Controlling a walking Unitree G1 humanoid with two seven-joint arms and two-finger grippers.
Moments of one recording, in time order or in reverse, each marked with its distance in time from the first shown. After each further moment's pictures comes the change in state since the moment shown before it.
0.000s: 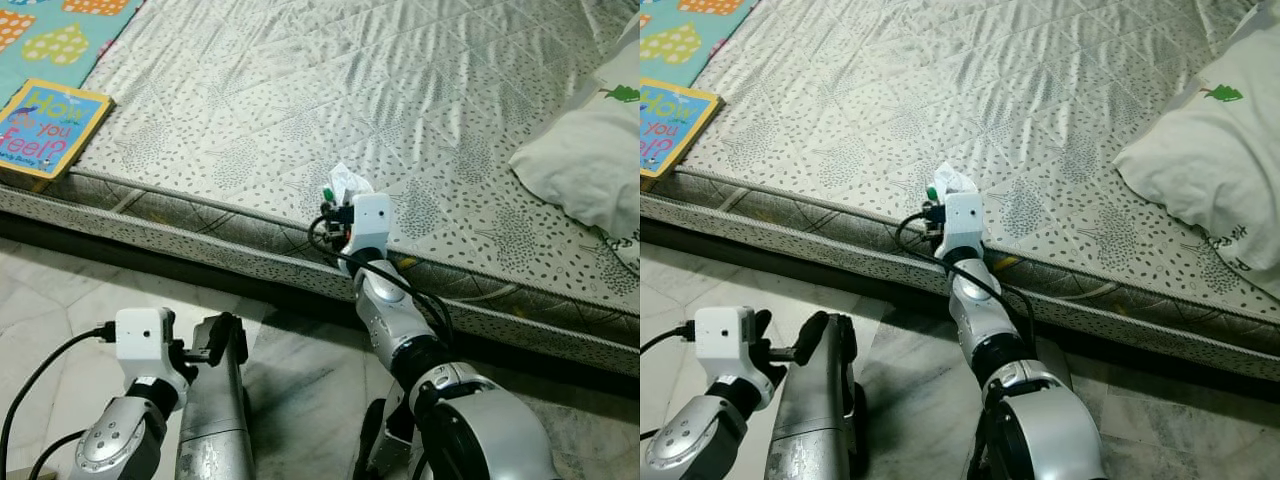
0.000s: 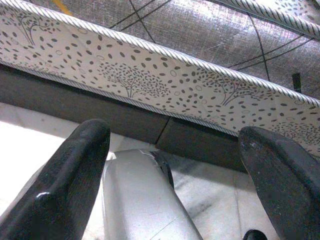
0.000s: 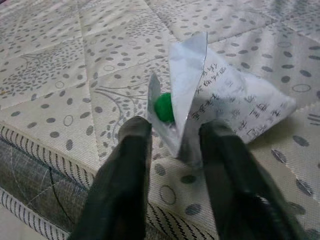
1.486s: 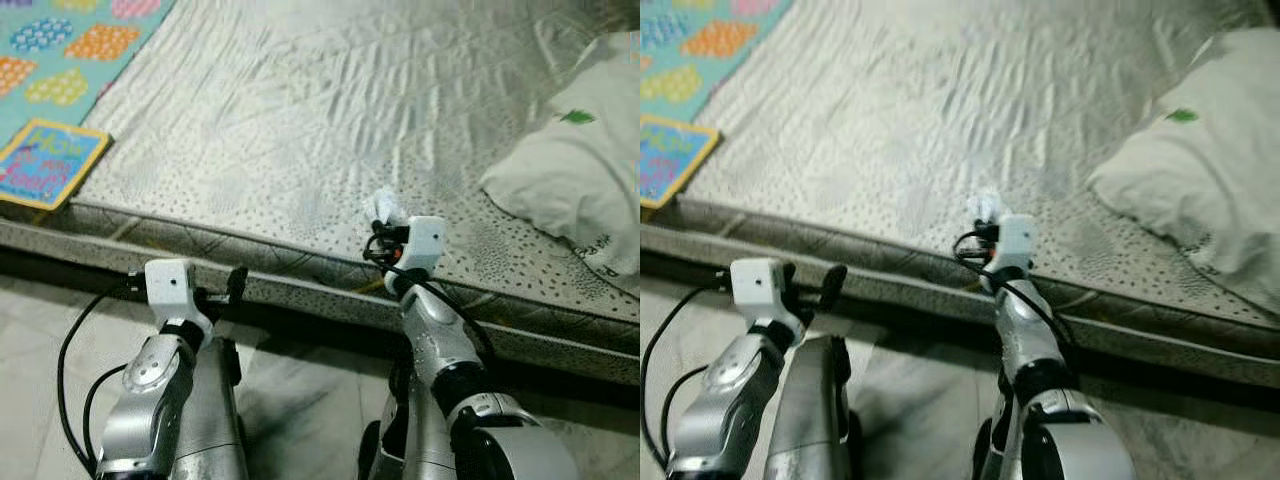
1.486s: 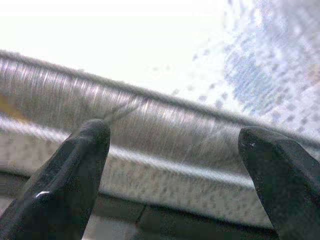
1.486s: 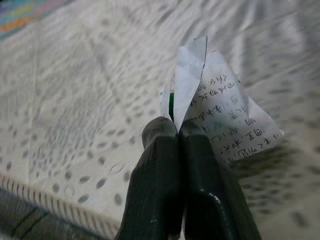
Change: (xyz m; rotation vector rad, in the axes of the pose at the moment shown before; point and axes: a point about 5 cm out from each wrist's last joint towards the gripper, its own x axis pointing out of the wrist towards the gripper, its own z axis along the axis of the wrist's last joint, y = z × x) left arm 0.071 -0.004 0.015 -0.008 -0.145 -0.033; right arm -0.031 -0.069 -0.018 0.084 -0.005 -0.068
